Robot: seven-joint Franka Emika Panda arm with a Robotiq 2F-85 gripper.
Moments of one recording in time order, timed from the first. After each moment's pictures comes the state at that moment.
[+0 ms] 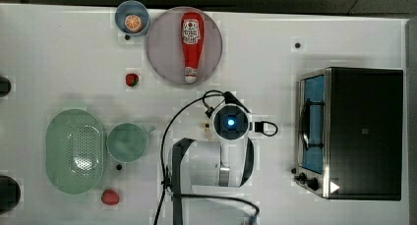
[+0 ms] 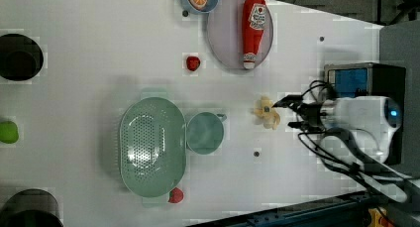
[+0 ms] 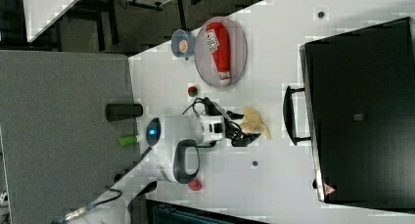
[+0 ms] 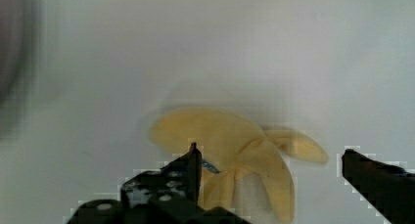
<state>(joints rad) -0.01 0.30 -0.06 -2.45 -0.03 1.11 -0.03</state>
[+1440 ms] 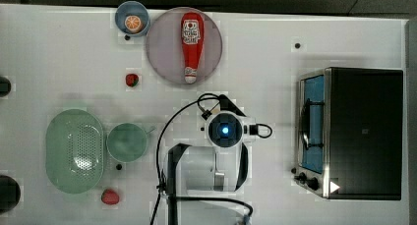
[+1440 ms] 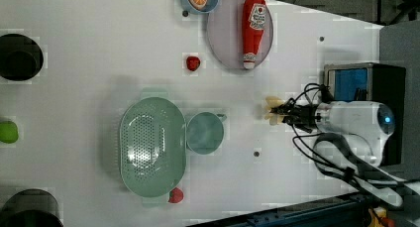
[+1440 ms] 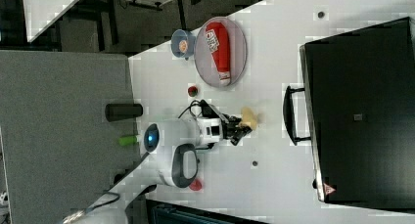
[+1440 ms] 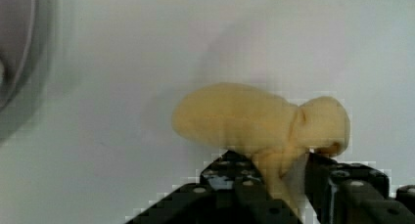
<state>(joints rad) 0.02 0.26 -0.06 -2.48 -0.01 1.15 -0.04</state>
